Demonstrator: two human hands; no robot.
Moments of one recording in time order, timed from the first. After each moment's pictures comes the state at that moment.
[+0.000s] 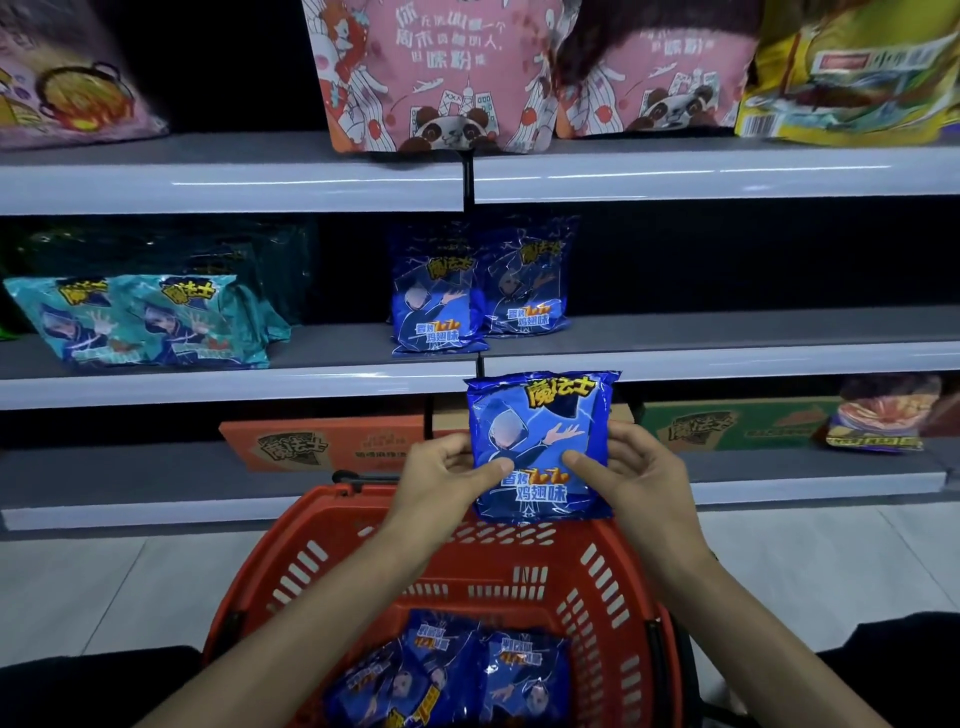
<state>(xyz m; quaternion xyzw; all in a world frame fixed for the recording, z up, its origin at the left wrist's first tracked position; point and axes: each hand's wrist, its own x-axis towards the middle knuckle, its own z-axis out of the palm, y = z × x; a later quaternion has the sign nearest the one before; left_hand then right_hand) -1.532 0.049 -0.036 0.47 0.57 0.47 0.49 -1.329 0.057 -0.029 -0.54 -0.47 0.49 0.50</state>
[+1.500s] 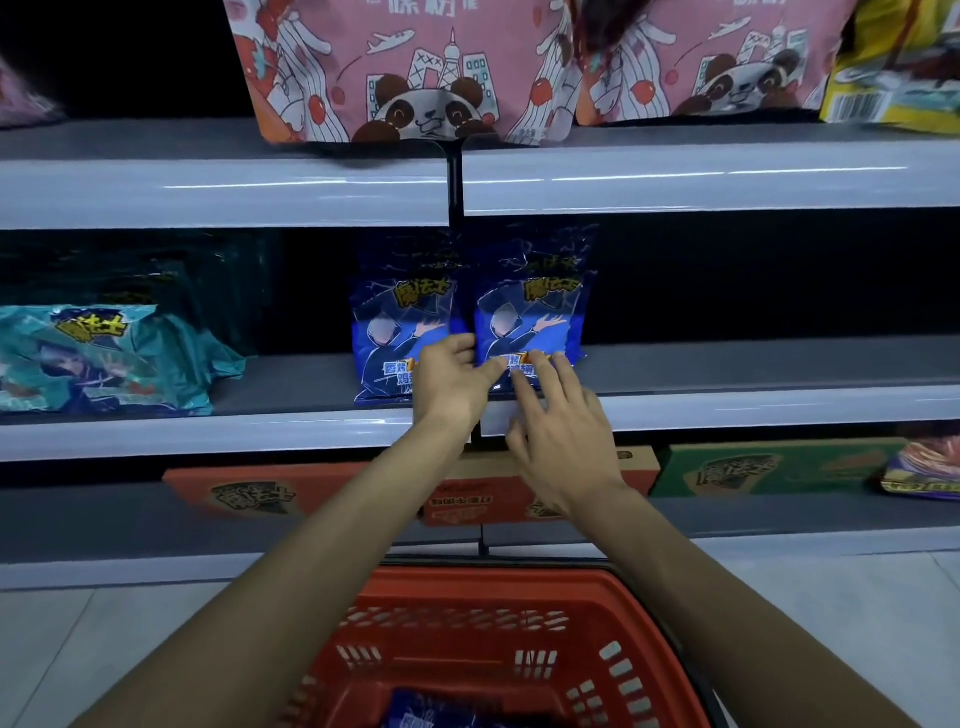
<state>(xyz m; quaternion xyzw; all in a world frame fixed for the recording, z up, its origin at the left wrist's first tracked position) -1.524 0.245 -0.020 0.43 0.65 0.51 0.38 -1.390 0.245 -0.091 -0.55 -0.81 -0.09 0.17</state>
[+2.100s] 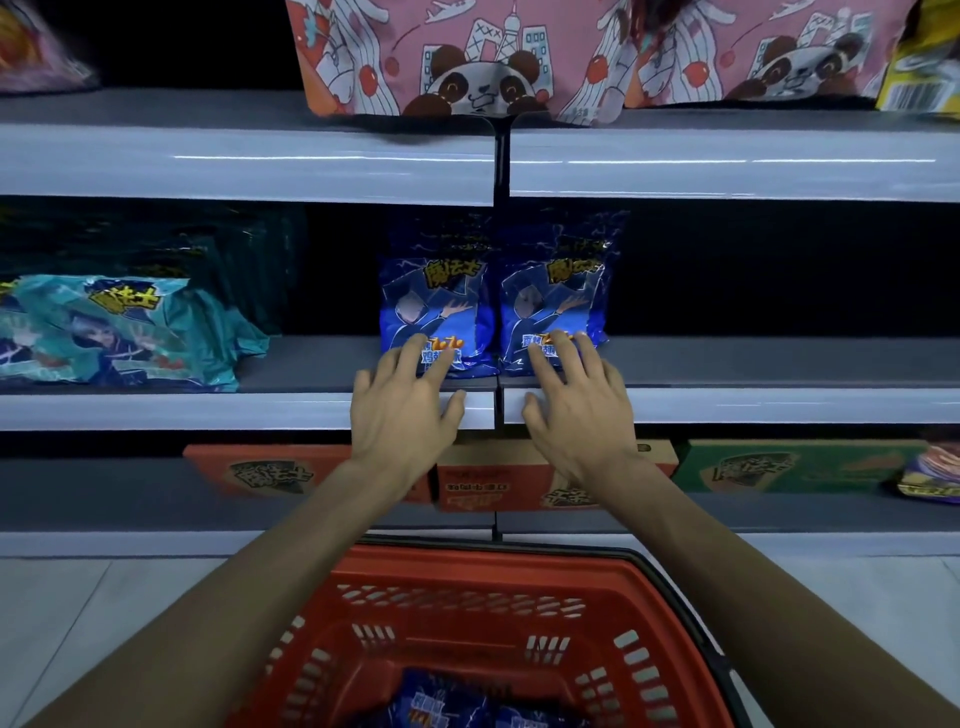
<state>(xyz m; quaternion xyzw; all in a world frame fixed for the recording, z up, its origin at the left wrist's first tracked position) -1.603 0.212 -0.066 0.68 0.72 0.13 -0.09 -1.400 0.256 -0.085 -0.57 -0.80 -0.07 0.16</state>
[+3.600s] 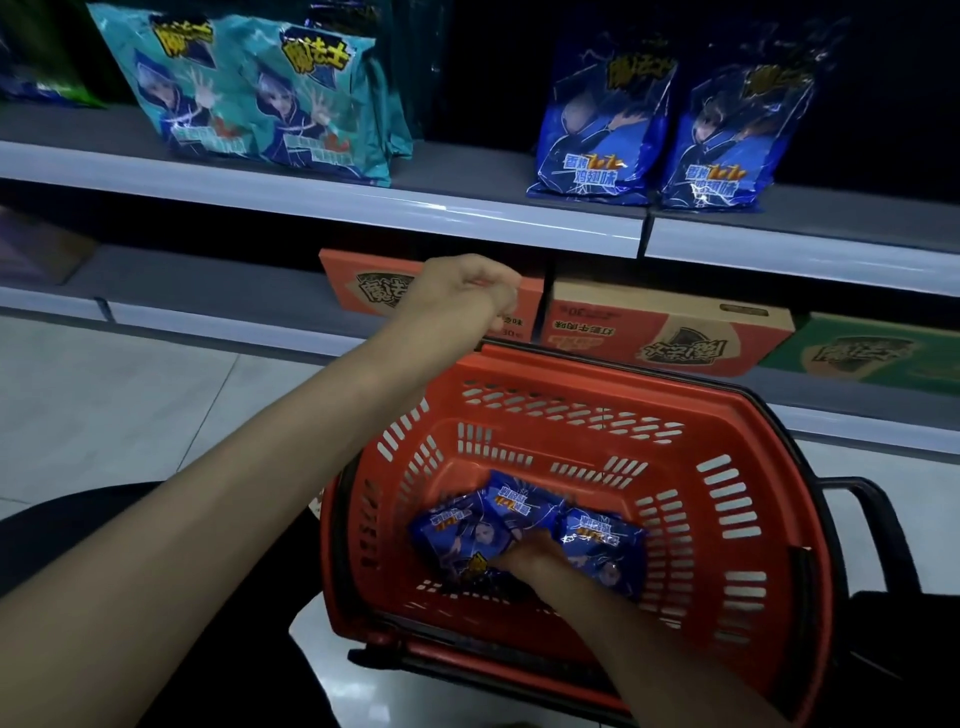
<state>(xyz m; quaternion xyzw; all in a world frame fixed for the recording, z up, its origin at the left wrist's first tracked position) -1.665 0.034 -0.008 0.43 0.68 0.39 0.44 -1.506 -0.022 -0.307 -0.69 -0.47 0.52 -0.19</state>
